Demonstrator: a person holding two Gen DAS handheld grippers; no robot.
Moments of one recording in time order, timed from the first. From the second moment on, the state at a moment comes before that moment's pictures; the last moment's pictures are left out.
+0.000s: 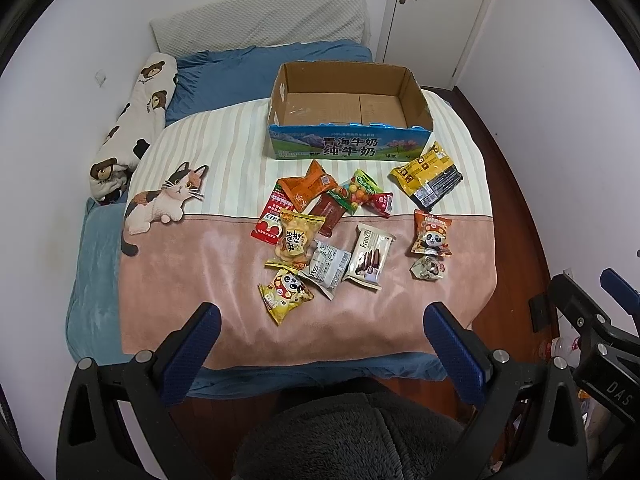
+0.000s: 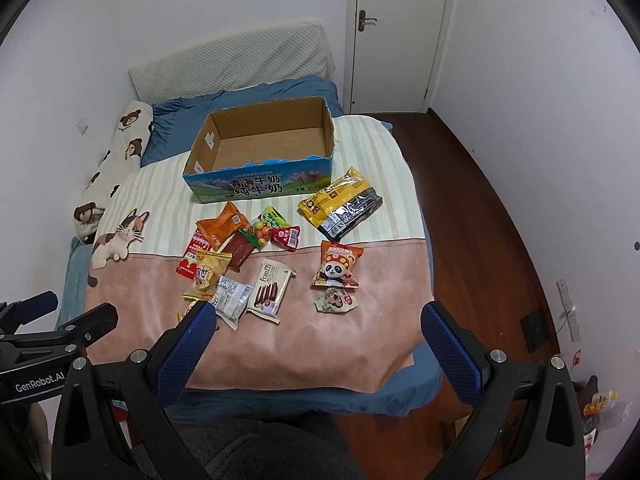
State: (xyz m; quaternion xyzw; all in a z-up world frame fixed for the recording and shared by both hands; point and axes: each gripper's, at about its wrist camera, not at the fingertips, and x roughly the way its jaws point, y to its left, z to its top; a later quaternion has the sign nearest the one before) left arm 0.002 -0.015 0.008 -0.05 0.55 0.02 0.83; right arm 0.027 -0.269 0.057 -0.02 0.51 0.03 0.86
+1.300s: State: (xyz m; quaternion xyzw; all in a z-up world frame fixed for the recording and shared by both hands) left arm 0.204 0.019 -0.310 0.06 0.70 0.02 0.71; right arm 0.183 -0.210 -0.289 0.18 0.69 0.02 0.70
